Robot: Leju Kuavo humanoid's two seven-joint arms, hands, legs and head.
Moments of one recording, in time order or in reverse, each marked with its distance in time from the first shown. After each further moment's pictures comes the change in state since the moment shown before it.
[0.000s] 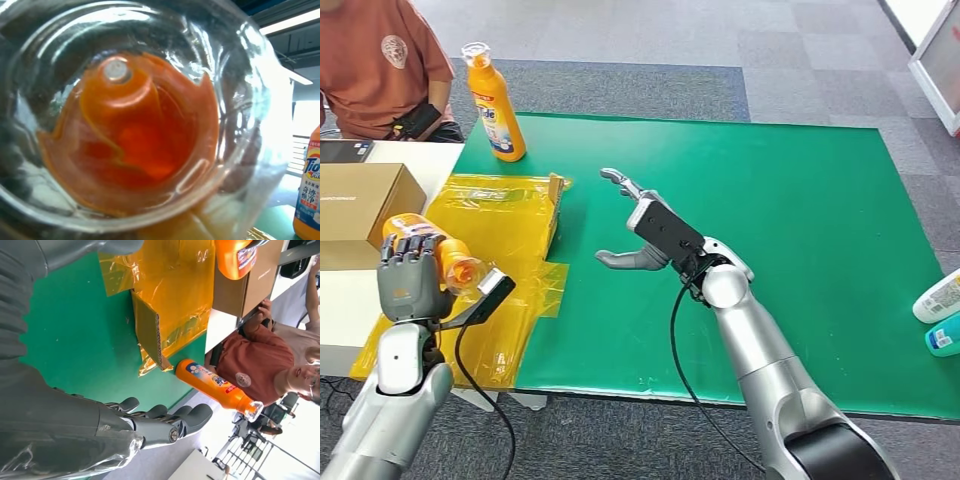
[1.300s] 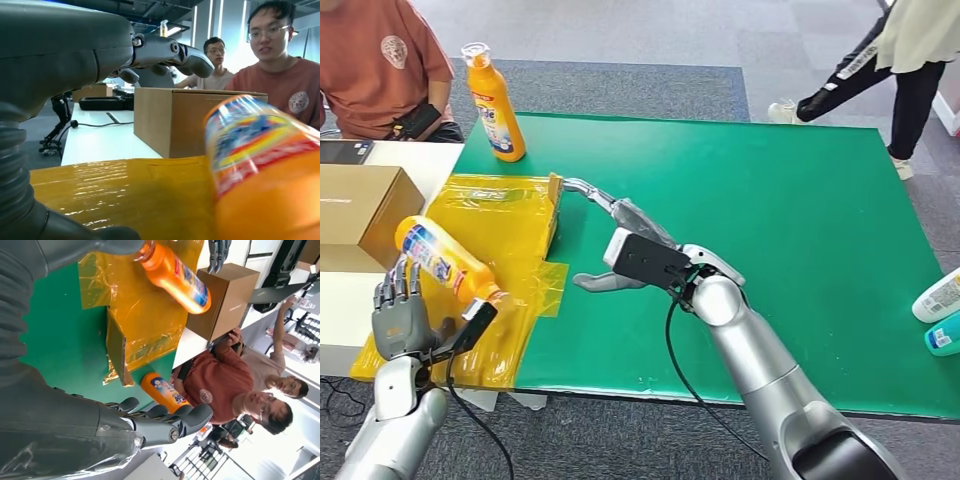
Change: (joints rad) left arm 0.007 -0.037 0.182 0.317 0.076 0.135 -0.093; right arm 0.034 -0.055 0.189 -0.173 -0.053 0.006 -0.002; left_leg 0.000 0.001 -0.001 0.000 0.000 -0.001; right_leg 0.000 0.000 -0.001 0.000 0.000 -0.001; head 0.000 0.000
